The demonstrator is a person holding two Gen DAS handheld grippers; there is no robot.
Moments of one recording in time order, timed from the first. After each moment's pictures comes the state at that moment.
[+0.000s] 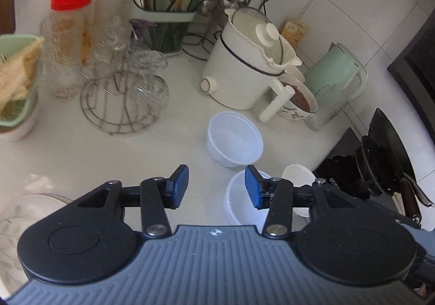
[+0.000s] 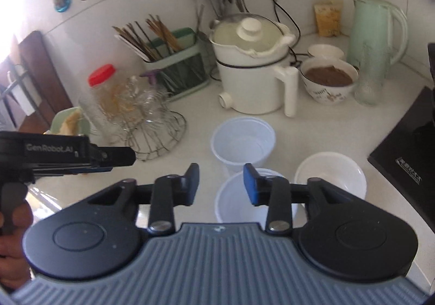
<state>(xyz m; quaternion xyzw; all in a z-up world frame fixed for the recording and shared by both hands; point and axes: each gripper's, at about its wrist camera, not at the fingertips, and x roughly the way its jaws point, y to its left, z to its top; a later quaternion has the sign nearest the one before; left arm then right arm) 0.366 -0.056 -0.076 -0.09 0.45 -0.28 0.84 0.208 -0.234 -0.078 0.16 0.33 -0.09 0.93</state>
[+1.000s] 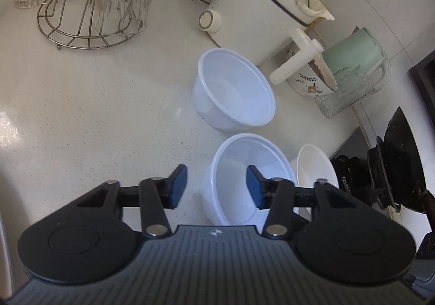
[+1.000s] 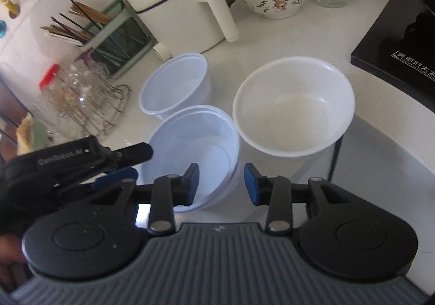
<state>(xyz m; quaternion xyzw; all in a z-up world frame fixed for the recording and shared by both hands) 0.374 -0.126 -0.208 -0.16 0.50 -0.26 0.81 0.199 -0.303 -0.196 0.30 0.37 -0.12 0.87</state>
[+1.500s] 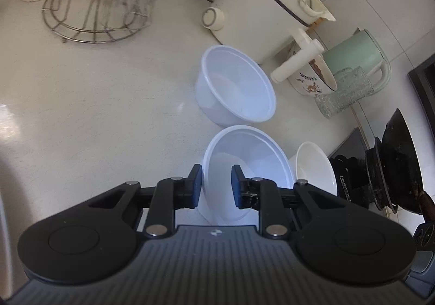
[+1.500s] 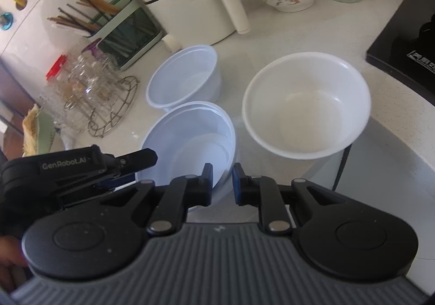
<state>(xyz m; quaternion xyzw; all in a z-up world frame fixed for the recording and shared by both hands) 0.370 -0.114 -0.205 -0.17 0.50 -0.26 0.81 0.208 -0.305 -0.198 0.29 0.39 -0.08 0.87</state>
